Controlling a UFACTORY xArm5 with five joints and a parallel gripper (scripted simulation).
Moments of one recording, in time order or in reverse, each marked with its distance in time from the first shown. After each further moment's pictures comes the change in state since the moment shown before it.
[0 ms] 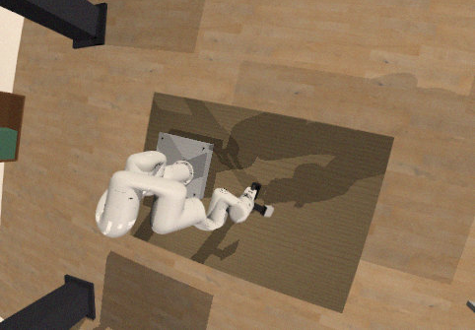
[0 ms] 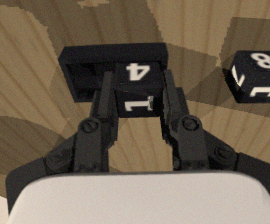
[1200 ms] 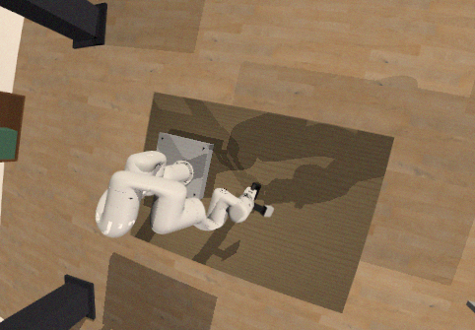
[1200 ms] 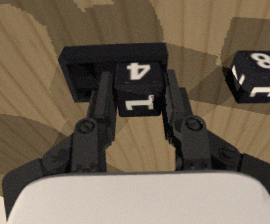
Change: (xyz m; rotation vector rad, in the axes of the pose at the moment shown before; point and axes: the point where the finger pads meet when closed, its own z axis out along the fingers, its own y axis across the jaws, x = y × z) arm 0.000 0.000 0.000 0.000 0.000 0.000
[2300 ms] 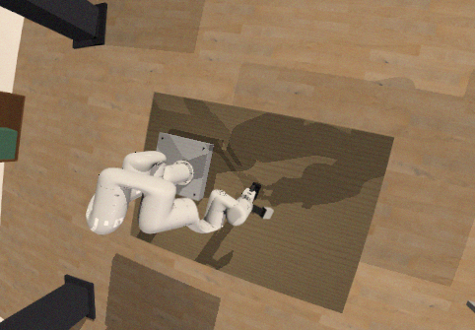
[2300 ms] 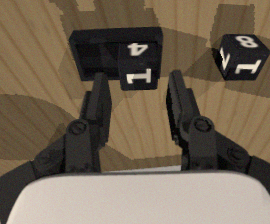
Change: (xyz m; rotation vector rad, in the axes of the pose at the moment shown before) arm 0.000 0.000 -0.029 0.000 0.001 0.000
